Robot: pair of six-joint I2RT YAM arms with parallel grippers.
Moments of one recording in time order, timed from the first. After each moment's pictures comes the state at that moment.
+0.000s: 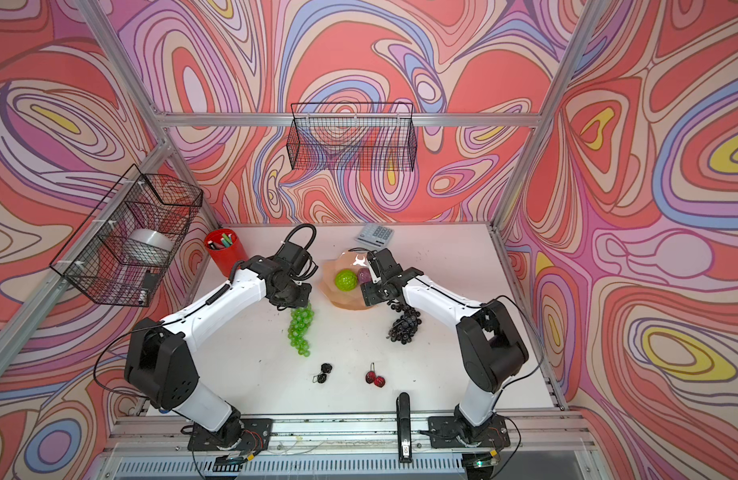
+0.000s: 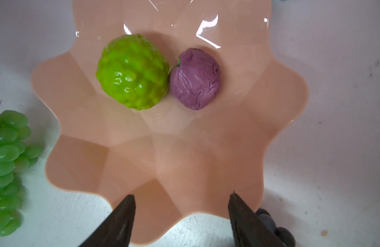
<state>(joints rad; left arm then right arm) -0.48 1.60 1.34 -0.99 -0.09 -0.36 0.56 1.72 1.23 -0.49 0.01 0.21</state>
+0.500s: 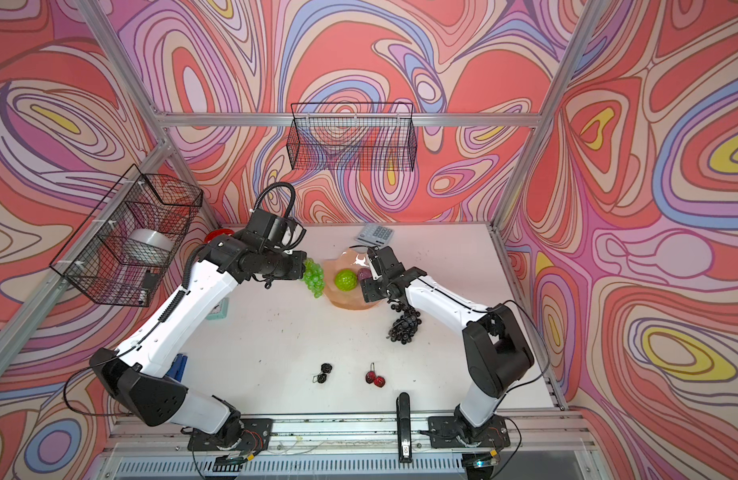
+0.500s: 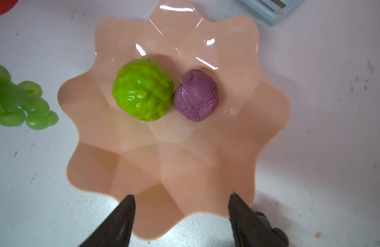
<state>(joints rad) -0.48 1.51 1.70 -1.10 0.07 -0.39 0.55 1.66 1.23 -0.46 0.03 0.22</state>
